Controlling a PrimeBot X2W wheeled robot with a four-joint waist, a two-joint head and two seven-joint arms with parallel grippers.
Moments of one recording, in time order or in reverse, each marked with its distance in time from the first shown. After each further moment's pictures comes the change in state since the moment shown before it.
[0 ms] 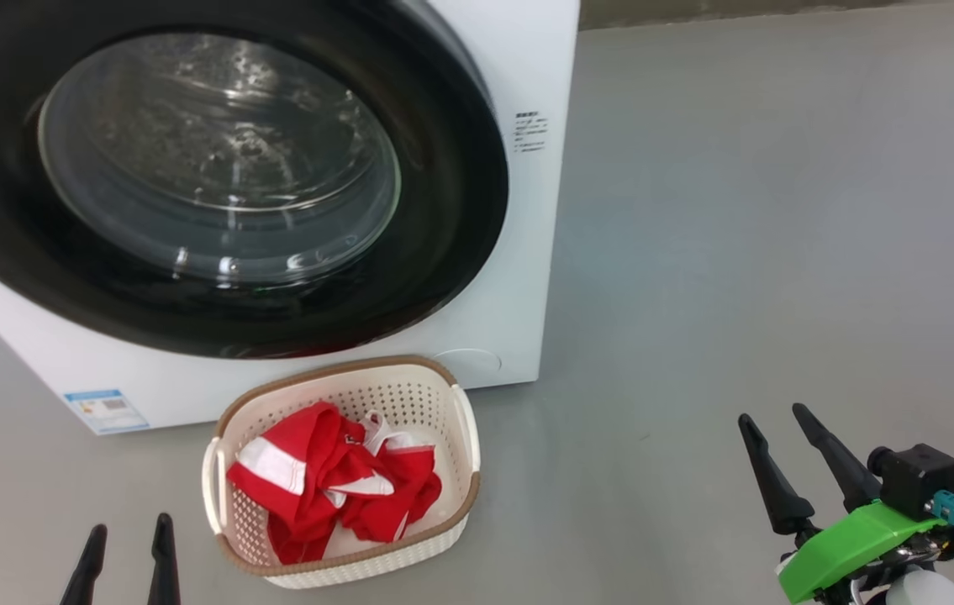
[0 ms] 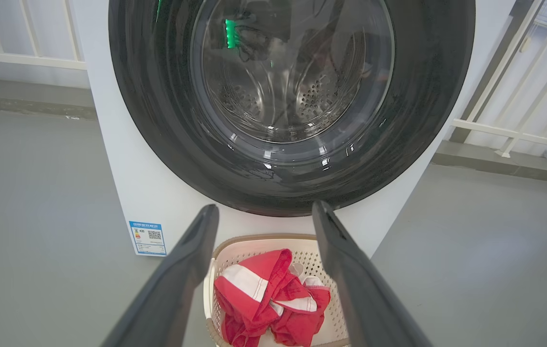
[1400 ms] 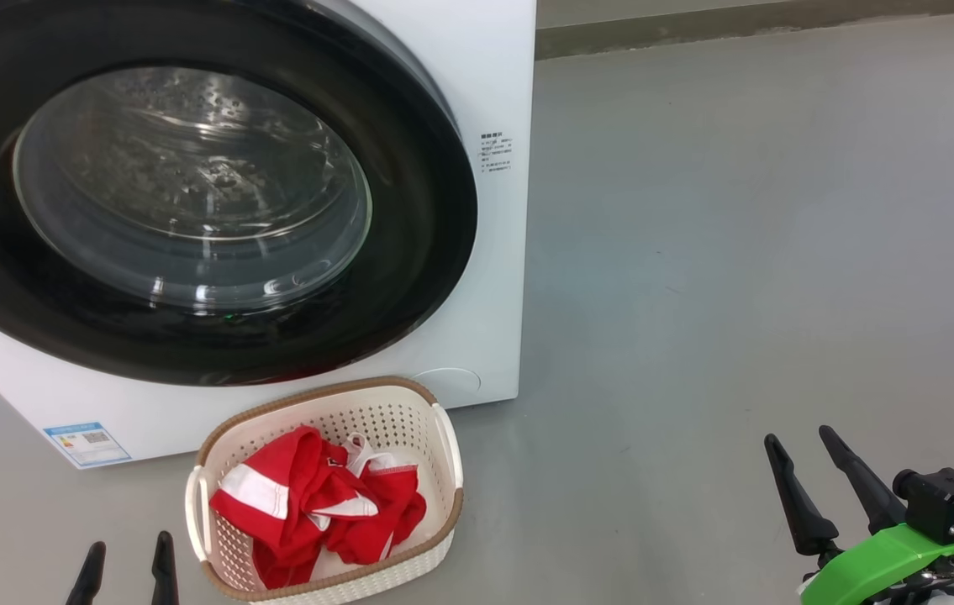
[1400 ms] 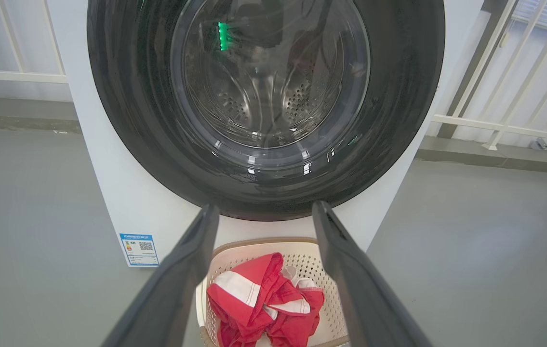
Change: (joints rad) left arm 0.053 -0.011 0.019 -0.036 0.038 0.000 0.000; right arm 0.062 -0.008 -0.051 -0.016 -0.002 0.000 0.000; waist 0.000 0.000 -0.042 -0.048
